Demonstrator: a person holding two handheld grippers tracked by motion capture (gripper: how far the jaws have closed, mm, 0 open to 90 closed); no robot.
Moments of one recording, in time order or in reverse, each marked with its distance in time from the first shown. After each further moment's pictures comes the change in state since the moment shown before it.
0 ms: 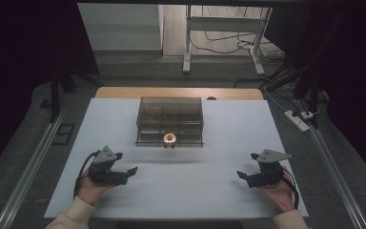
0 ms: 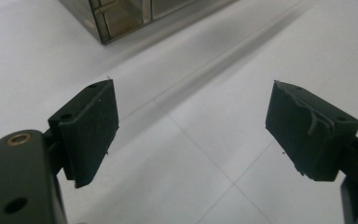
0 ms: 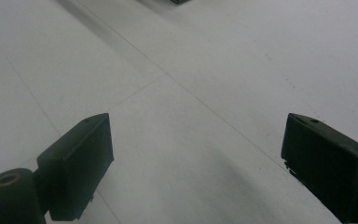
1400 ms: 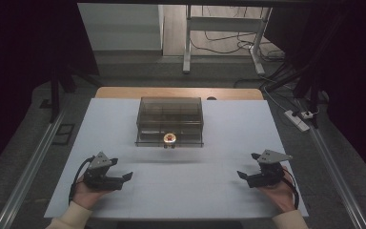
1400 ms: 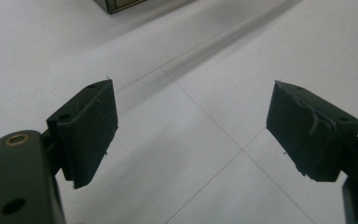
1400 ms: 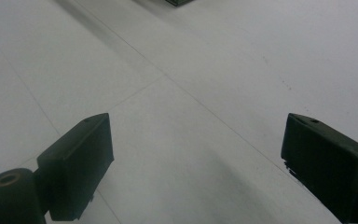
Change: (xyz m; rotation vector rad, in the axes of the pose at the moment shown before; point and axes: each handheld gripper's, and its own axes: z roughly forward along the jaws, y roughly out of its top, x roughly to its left) left arm 0.005 -0.019 -0.004 0.011 0.002 -0.026; right arm 0.002 0.000 -0.002 -0.010 -0.011 -0.007
